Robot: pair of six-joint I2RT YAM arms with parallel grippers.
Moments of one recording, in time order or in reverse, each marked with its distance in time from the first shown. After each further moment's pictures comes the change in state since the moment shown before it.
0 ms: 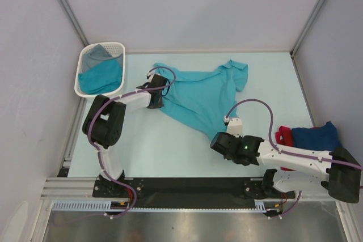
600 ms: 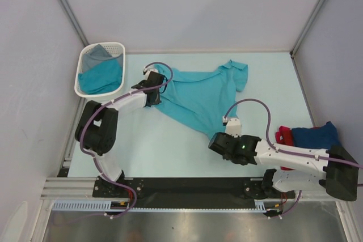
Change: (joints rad) left arm 0.001 -0.125 -0.025 -0.012 -0.052 0.019; right arm 0.016 0.030 0.012 -0.019 0.000 0.018
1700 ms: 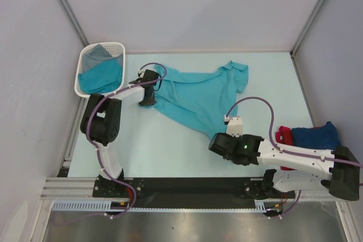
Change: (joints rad) left arm 0.095 0.142 0.083 -0.082 0.055 -0.003; right arm 0.041 -0.019 0.072 -0.108 0.026 0.069
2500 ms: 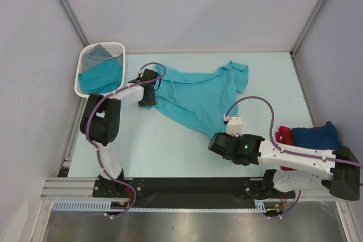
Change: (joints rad) left arm 0.008 0.000 0.014 -0.028 0.059 0.010; right arm 0.007 -0.005 0.014 -0.003 0.002 -0.010
